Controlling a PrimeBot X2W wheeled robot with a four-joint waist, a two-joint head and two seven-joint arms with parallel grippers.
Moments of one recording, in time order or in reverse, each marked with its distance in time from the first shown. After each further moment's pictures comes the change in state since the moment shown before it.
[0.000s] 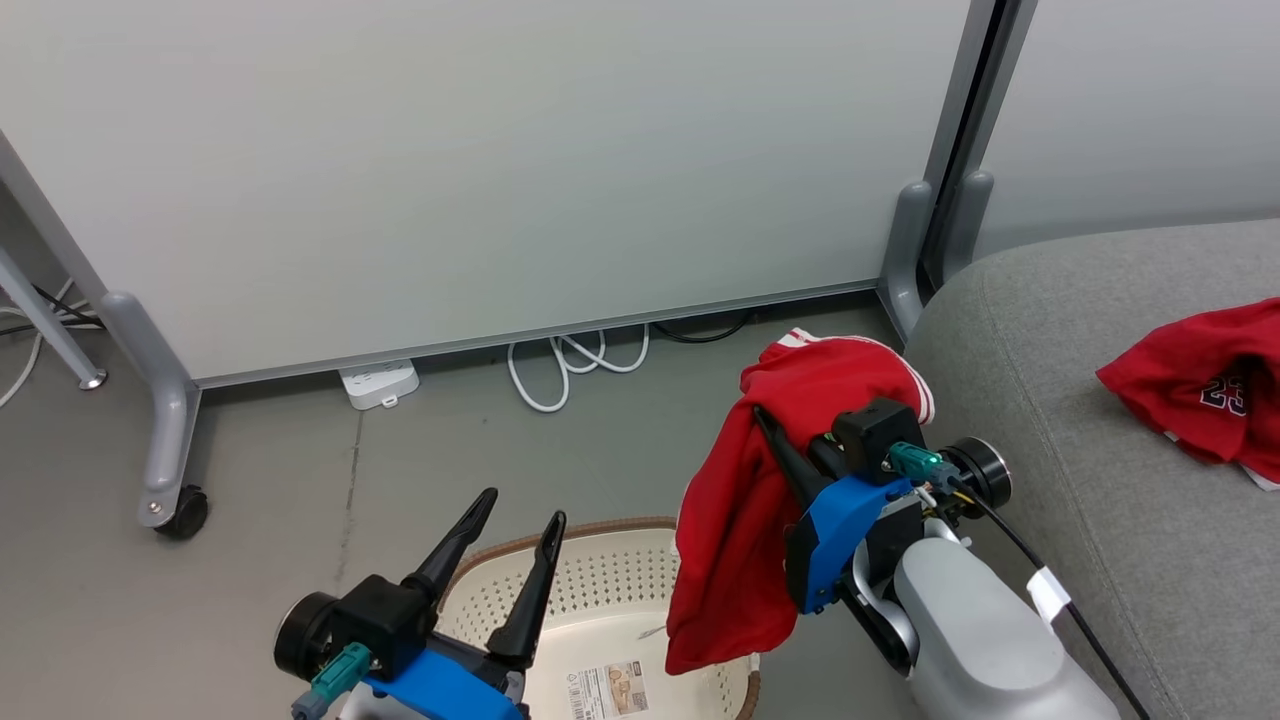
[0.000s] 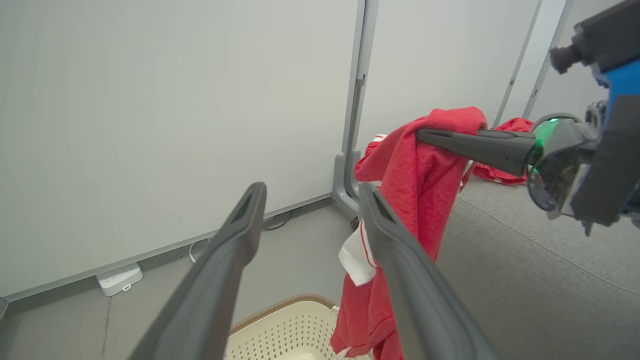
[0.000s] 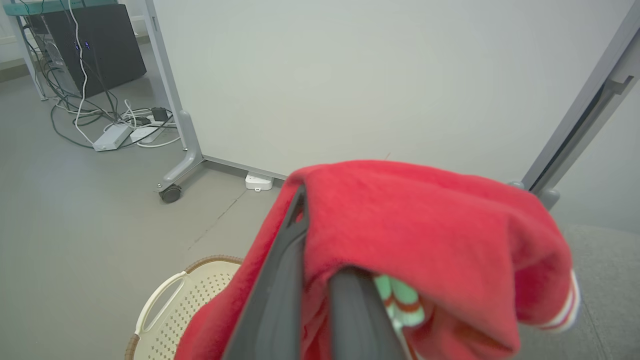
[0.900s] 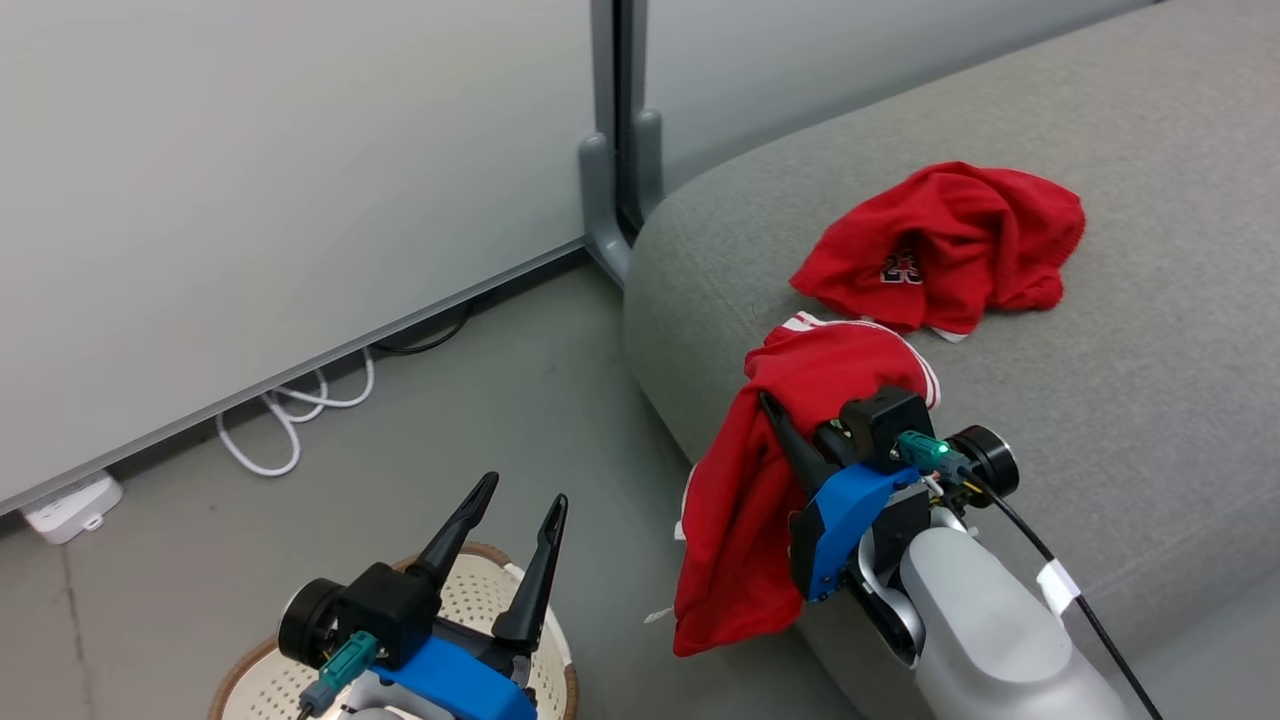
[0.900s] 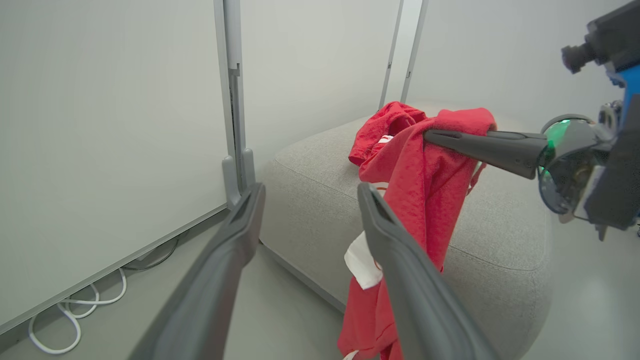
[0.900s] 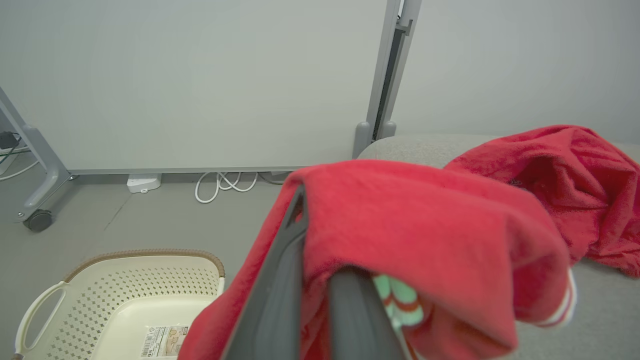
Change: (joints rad) left arm -0.004 -0.061 0.083 0.017 0.089 -0.045 0.000; right arm 0.000 -0.003 -0.009 -0.031 -0.004 0.000 0.010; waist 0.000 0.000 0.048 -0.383
